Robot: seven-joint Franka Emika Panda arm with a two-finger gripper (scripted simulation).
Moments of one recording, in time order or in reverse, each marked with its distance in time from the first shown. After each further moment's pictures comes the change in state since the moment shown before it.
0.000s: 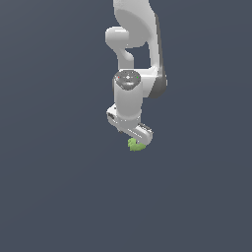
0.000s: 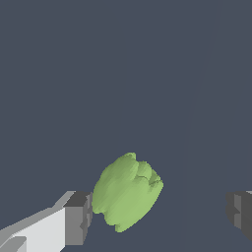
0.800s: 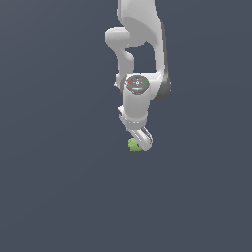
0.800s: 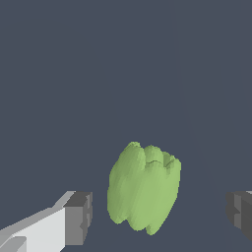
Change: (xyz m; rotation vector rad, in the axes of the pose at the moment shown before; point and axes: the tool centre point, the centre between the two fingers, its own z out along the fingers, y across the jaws) arm -0.021 -0.012 0.023 -0.003 0.015 0.382
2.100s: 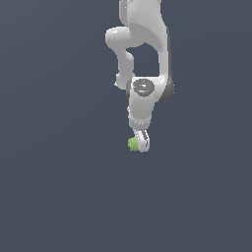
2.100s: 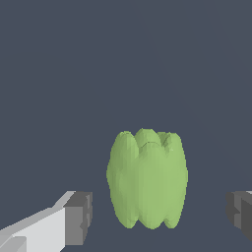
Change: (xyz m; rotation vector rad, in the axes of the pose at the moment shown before) arm -0.020 -0.001 0.019 0.004 0.017 0.323
